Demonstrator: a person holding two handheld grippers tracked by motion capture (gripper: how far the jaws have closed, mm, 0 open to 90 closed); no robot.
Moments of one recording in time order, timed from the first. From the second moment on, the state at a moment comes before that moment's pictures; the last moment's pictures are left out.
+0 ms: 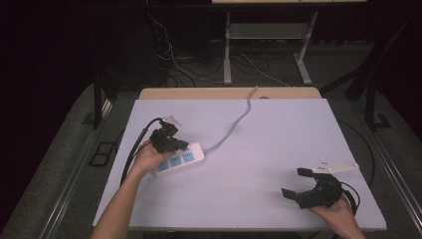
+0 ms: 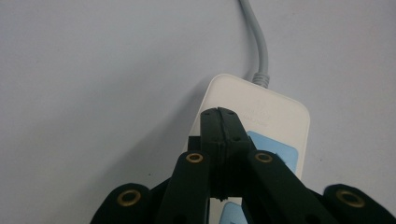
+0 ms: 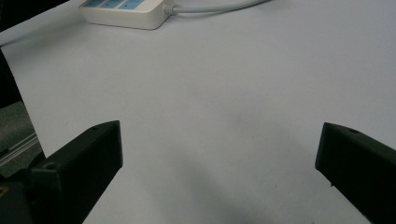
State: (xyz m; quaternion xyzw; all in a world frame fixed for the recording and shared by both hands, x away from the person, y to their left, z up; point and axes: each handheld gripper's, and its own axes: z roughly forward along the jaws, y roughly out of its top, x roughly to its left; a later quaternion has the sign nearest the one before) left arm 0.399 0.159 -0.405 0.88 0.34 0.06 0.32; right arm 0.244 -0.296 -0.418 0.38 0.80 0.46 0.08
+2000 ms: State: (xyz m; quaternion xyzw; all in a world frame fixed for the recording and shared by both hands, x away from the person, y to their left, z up) left arm 0.326 0.201 -0.374 0.80 0.39 0.09 0.44; right arm 0.243 -0.295 -0.417 0.38 0.80 0.46 0.08
